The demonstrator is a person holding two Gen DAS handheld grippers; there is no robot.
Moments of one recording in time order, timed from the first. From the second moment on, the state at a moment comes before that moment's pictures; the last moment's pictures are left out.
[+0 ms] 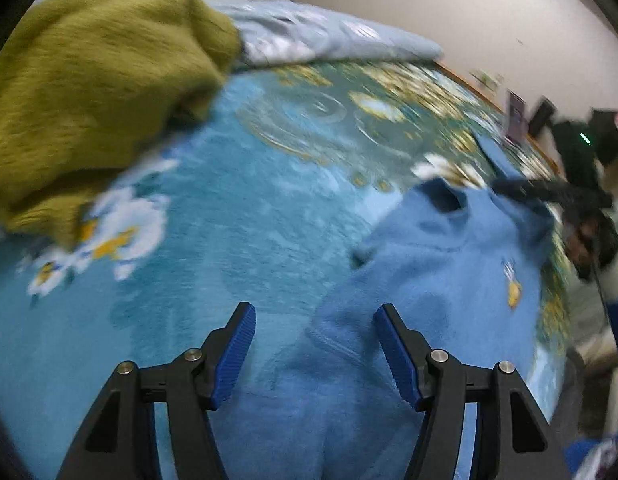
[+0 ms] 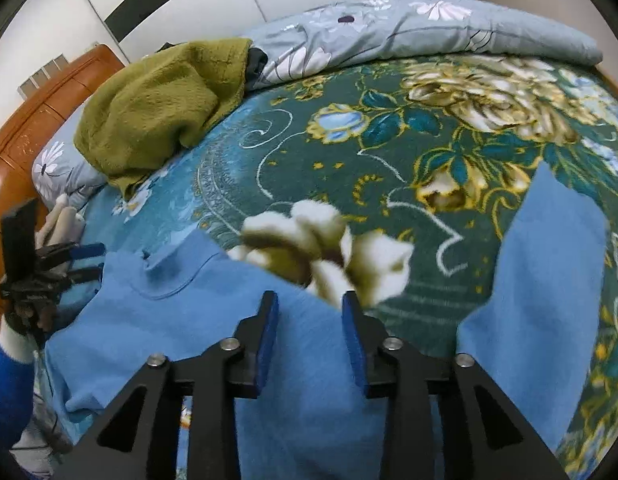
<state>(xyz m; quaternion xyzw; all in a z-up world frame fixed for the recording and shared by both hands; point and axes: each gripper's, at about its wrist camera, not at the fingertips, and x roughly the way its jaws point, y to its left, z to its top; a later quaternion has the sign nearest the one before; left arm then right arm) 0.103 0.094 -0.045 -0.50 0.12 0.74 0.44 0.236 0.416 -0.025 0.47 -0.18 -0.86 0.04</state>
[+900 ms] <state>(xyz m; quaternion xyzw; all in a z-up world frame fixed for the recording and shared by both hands) 0.107 0.066 -0.065 -0.57 0.05 0.68 0.46 0.245 0.396 -0.021 0.49 -0.14 -0.85 0.14</state>
